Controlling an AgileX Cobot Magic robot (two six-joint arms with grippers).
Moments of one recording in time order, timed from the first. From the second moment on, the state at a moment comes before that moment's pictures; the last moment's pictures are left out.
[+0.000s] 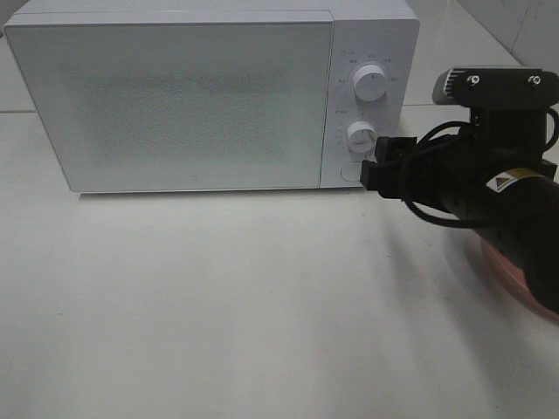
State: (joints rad) left arm -0.02 0.00 -0.50 0.00 1.05 0.05; right arm 0.71 1.53 -0.42 0.82 -0.91 -0.37
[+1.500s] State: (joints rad) left arm -0.02 0.00 -0.50 0.00 1.05 0.05; right arm 0.81 1.65 -0.42 0.93 -0.96 1.07
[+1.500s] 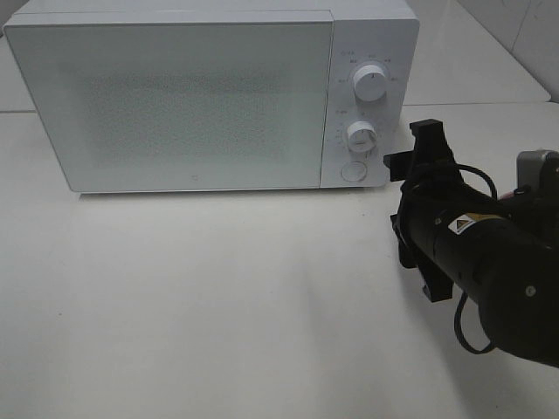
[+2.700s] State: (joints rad) left arm -0.02 0.00 -0.50 0.00 1.05 0.05; right arm 0.66 1.81 -0.52 0.66 -0.88 1.32
